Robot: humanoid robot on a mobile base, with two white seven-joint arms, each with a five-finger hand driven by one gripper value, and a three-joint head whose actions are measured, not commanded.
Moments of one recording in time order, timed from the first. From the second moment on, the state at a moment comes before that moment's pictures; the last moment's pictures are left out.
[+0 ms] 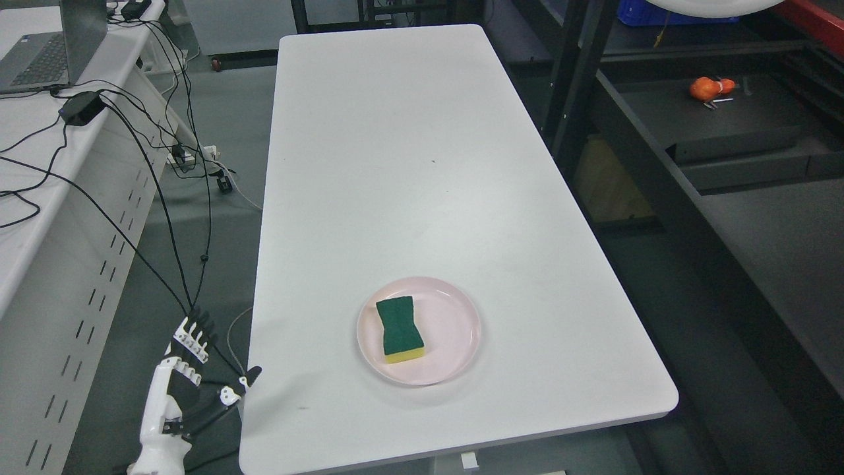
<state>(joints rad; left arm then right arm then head) 0.25 0.08 0.11 -1.77 0.23 -0.23 -0.02 -0.08 0.00 -0.21 0.00 -0.12 0.00 -0.07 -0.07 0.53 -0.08</state>
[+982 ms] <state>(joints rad) -0.16 0.33 0.15 -1.67 -0.27 -0.58 -0.30 -0.08 0.00 -0.21 0.00 -0.12 0.00 -0.07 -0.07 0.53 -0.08</state>
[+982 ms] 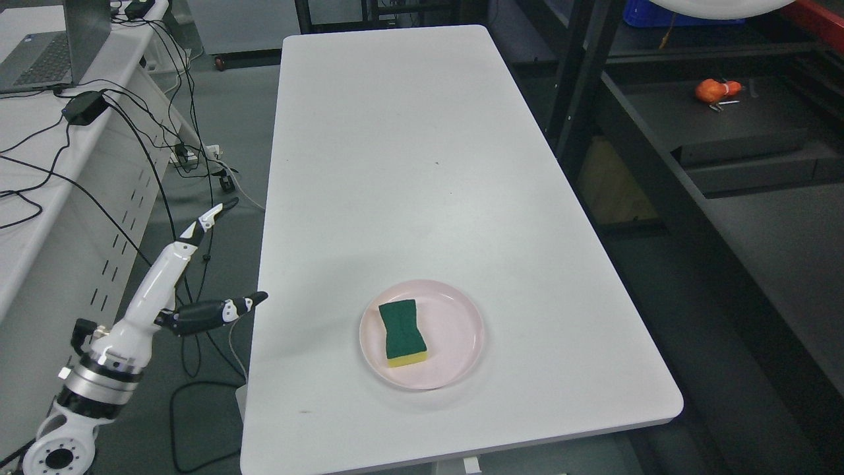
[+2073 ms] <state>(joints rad) -0.56 0.43 -0.21 -1.60 -0.96 -0.79 -0.46 -0.08 0.00 -0.21 0.00 -0.12 0.00 -0.07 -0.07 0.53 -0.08</state>
